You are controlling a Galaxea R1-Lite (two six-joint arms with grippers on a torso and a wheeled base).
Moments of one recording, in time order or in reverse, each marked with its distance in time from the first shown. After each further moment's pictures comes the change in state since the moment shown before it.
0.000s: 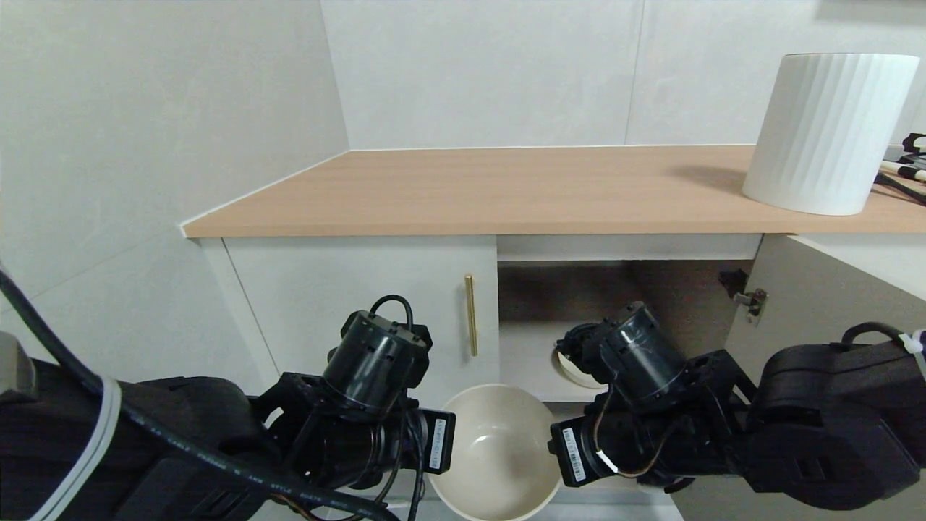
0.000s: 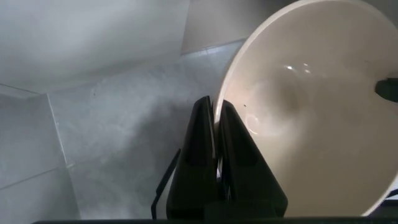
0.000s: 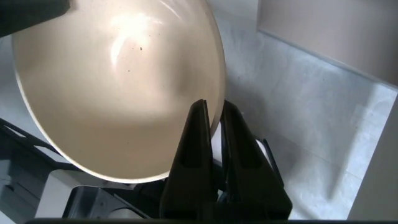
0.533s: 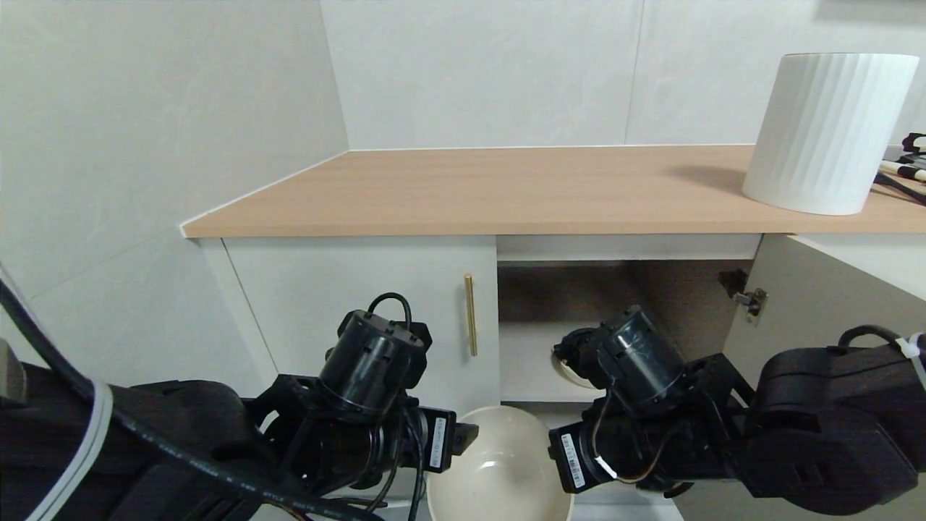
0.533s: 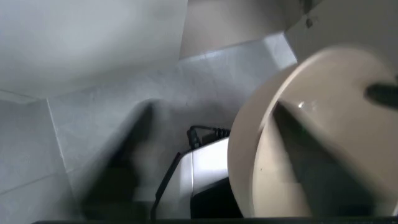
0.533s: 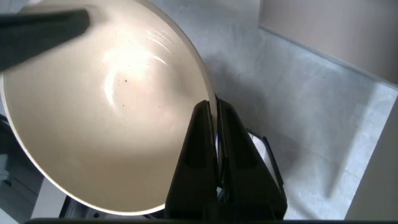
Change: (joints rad) left arm -0.009 -0.013 0.013 -0.031 0.001 0.001; right arm 0.000 0.006 0.002 0.002 0.002 -0.002
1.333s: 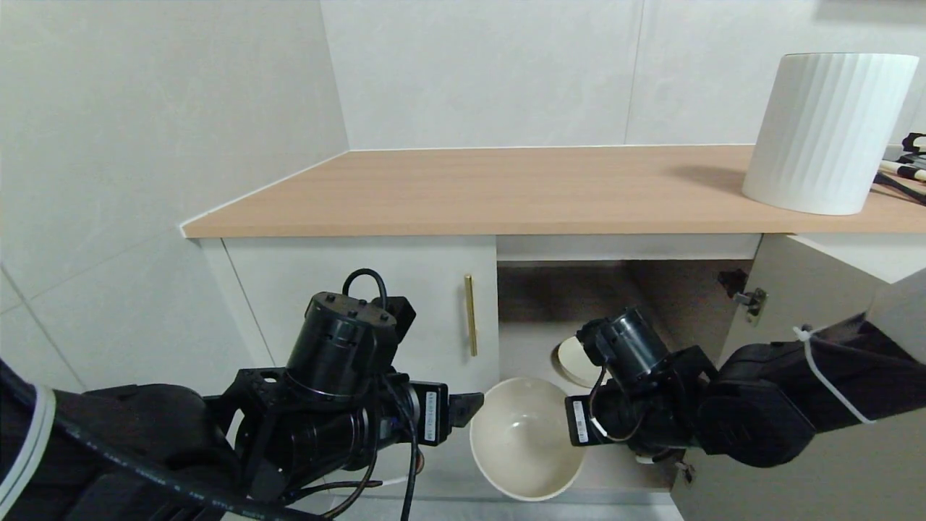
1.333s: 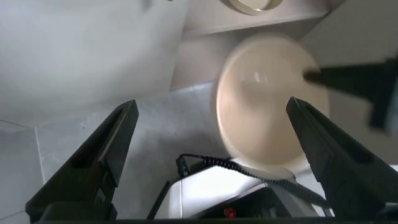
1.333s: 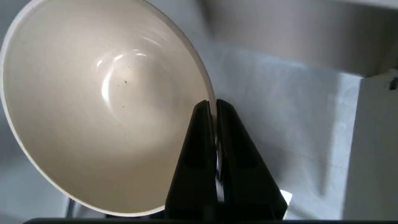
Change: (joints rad) left arm 0.022 -0.057 0.036 -0.128 0.000 -0.011; right arm -0.155 0.145 -0.004 -0.129 -0.099 0.047
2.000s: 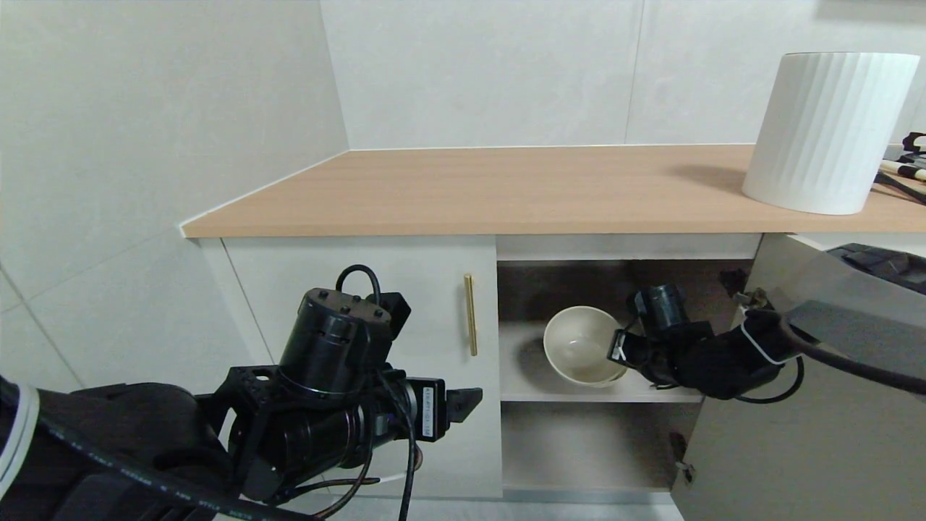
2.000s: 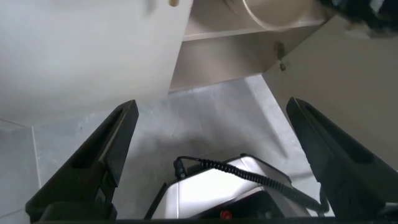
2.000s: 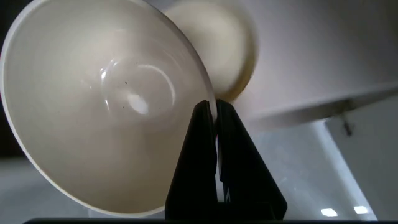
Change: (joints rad) left arm 0.005 -0.013 -0.001 0.001 0.000 -0.018; right arm -0.326 0.281 -0.166 -0.293 -0.133 0.132
